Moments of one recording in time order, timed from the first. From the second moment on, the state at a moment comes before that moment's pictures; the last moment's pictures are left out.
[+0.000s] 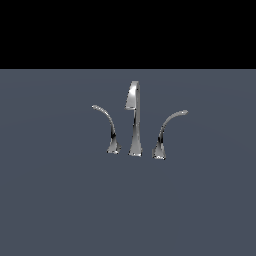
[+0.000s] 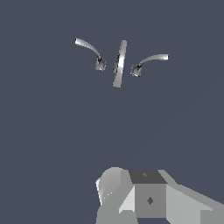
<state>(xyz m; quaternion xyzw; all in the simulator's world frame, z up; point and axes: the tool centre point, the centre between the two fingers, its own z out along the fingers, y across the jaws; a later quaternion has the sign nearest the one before) -0.250 -0.005 0.470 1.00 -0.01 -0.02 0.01</state>
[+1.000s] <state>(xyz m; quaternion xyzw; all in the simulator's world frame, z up) -0.213 0.005 0.433 0.99 -0.12 -0.02 0.01</state>
